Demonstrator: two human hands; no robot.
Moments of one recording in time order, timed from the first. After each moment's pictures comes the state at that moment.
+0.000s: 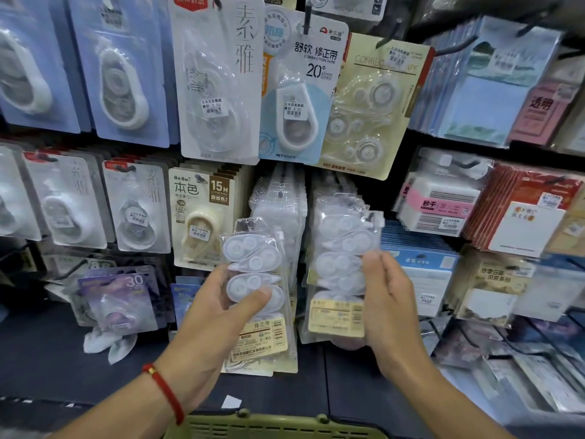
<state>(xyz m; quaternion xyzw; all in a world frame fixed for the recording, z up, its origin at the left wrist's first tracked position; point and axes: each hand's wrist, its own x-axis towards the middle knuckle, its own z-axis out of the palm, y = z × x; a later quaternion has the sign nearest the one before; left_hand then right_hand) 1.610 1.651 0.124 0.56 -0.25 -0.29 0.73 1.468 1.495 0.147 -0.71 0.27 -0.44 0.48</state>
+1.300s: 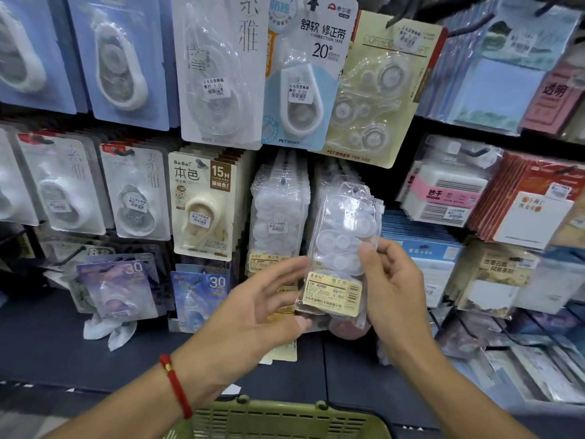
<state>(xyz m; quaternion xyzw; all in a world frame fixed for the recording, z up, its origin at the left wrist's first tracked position) 1.590 1.653 0.131 0.56 -0.39 -0.35 0.64 1.469 1.483 0.141 -0.68 0.24 -0.46 0.52</state>
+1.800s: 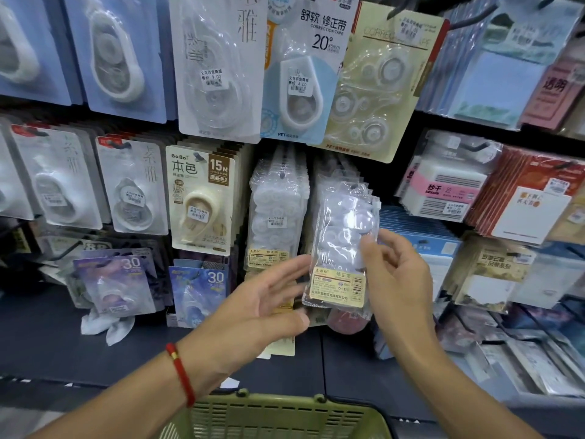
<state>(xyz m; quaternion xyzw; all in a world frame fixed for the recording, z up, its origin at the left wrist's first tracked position) 1.593 1.648 0.130 0.56 -0.43 -0.37 0.61 1.466 1.476 0.138 -0.71 0.30 -0.48 0.42</state>
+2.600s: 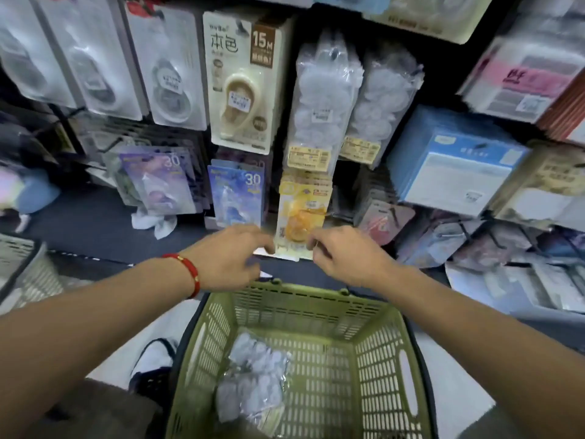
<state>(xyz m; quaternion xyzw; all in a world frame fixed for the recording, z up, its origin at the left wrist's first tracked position) 1.653 1.702 0.040 0.79 -0.59 -0.14 0.11 1.495 1.499 0.039 -0.99 0.13 0.01 0.08</state>
